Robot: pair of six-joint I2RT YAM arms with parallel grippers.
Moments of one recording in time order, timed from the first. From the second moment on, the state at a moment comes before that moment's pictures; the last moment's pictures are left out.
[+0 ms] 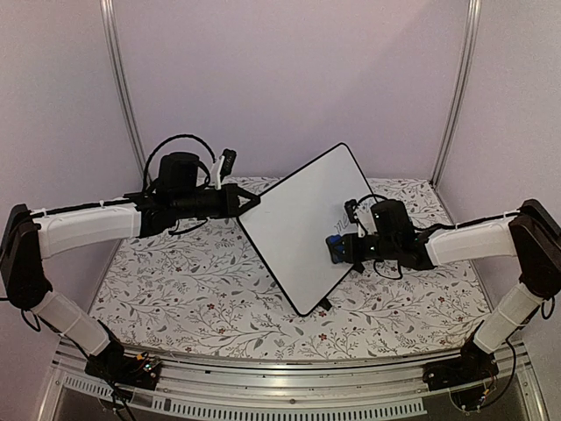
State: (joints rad) left arm -0.63 1.48 1.02 0.10 0.35 -0.52; right arm 0.67 1.60 0.77 0.22 -0.16 0.39
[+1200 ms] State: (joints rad) left arm -0.63 1.48 1.02 0.10 0.36 -0.52; right arm 0.67 1.61 0.73 0.31 -0.17 0.40
